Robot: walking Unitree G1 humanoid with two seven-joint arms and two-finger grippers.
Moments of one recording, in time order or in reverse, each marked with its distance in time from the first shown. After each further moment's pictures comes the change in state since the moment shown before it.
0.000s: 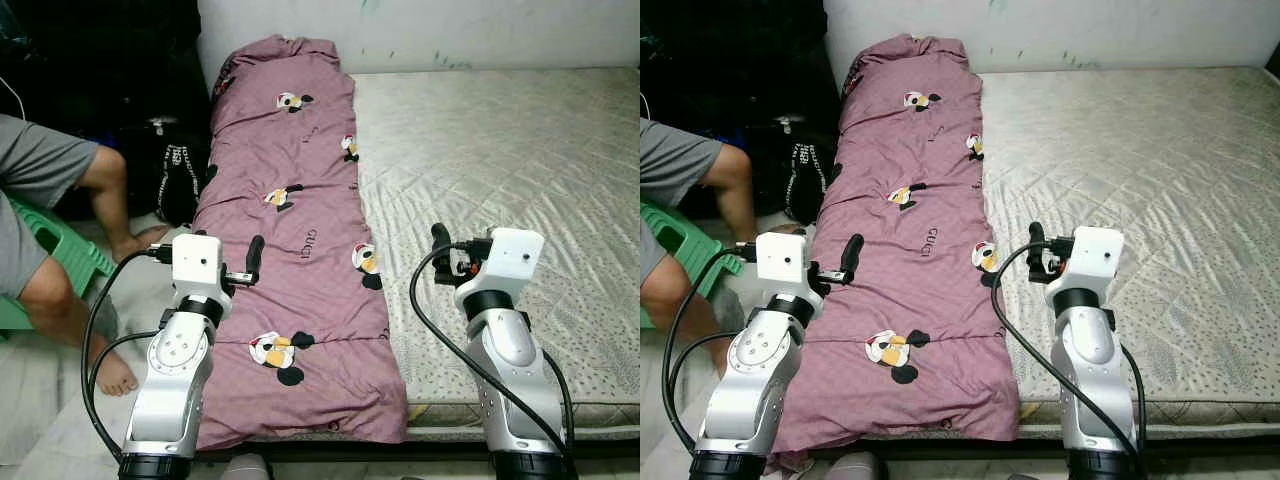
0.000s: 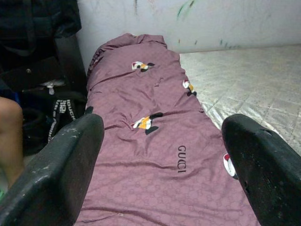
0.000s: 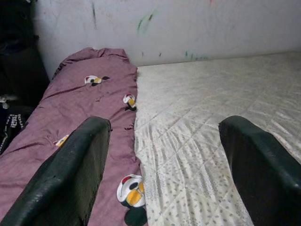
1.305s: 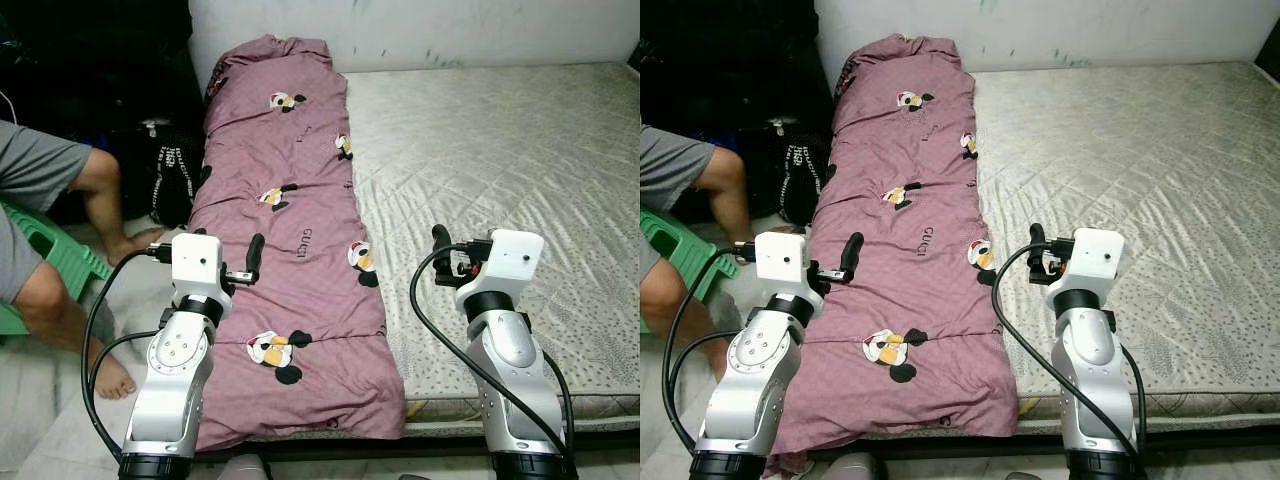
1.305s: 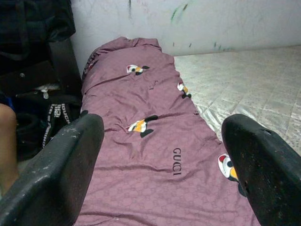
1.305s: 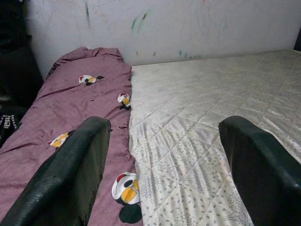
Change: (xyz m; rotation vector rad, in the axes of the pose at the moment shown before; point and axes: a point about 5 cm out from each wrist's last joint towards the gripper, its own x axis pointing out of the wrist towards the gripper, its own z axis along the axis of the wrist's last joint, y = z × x) left arm 0.000 0.000 0.001 -0.001 -0.013 -0.003; right arm 0.000 0.000 0.000 -0.004 0.000 -0.003
